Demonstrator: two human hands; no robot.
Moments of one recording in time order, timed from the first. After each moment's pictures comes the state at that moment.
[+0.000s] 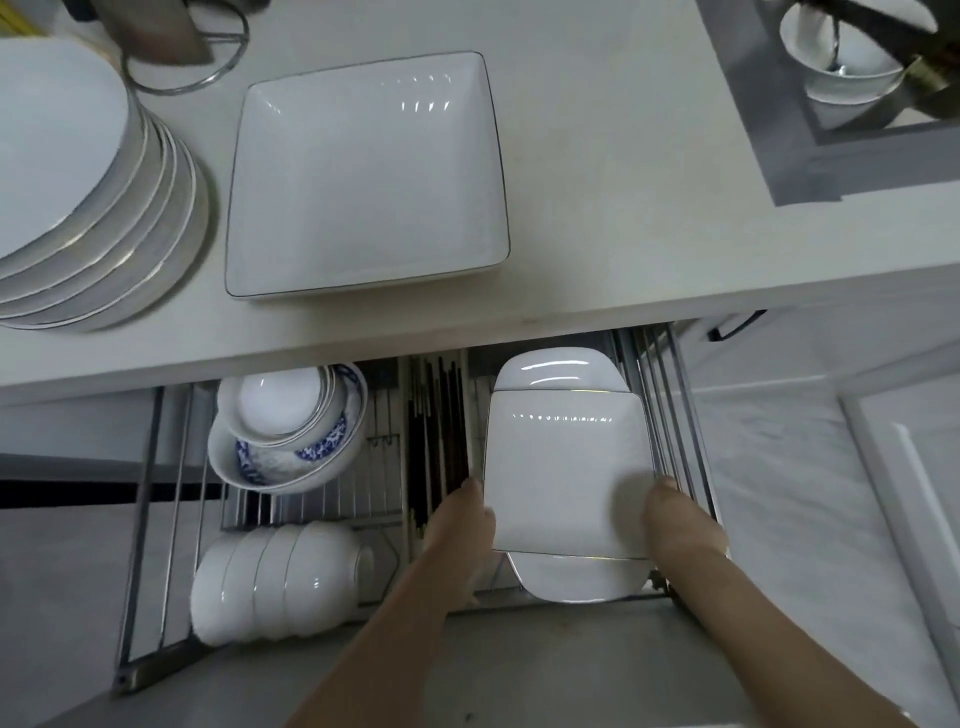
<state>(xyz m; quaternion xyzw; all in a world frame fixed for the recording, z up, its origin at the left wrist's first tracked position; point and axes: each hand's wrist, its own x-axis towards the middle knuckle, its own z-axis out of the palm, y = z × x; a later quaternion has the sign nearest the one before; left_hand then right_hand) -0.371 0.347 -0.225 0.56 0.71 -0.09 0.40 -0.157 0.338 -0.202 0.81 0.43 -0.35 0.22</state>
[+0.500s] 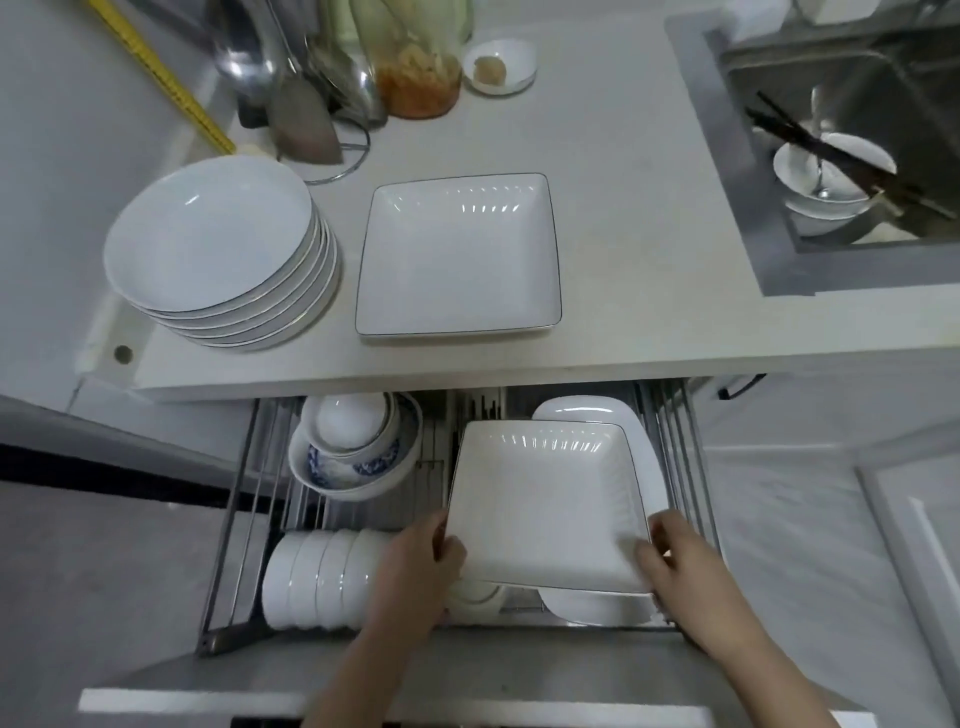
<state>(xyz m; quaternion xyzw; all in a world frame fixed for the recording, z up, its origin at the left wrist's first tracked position) -0.439 0.304 -0.107 0.53 0.75 0.09 0.37 -0.180 0.303 -0.089 0.74 0.50 -0.44 -0.10</state>
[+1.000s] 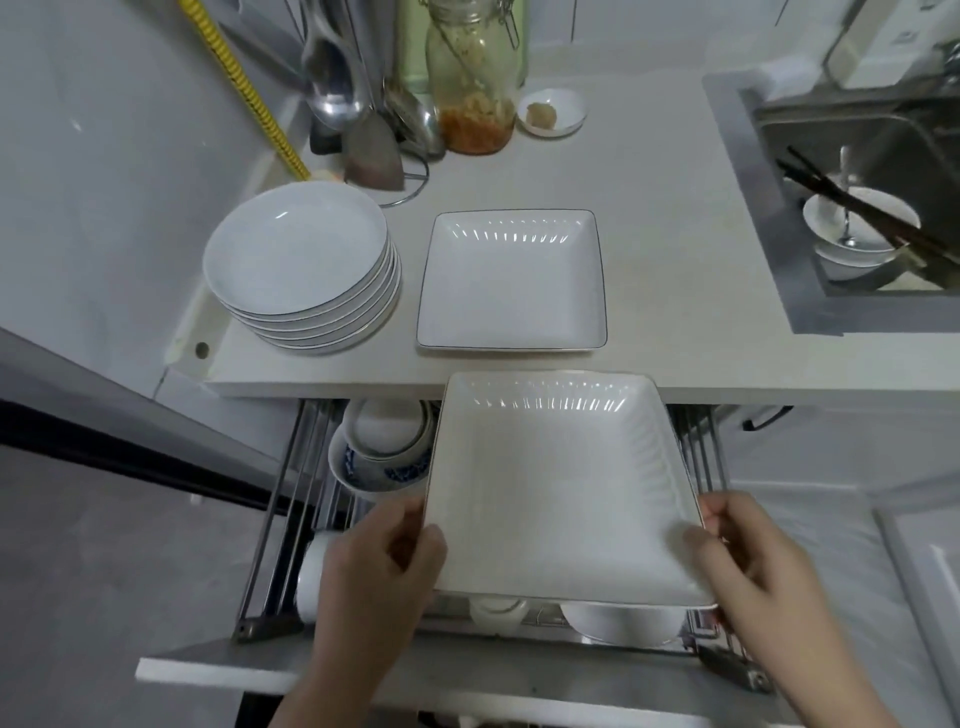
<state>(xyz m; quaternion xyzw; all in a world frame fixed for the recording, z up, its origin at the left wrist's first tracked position) -0.475 0.284 0.000 0.57 0.70 0.33 0.28 -0.199 0.298 0.000 0.65 0.51 -0.44 -0.35</state>
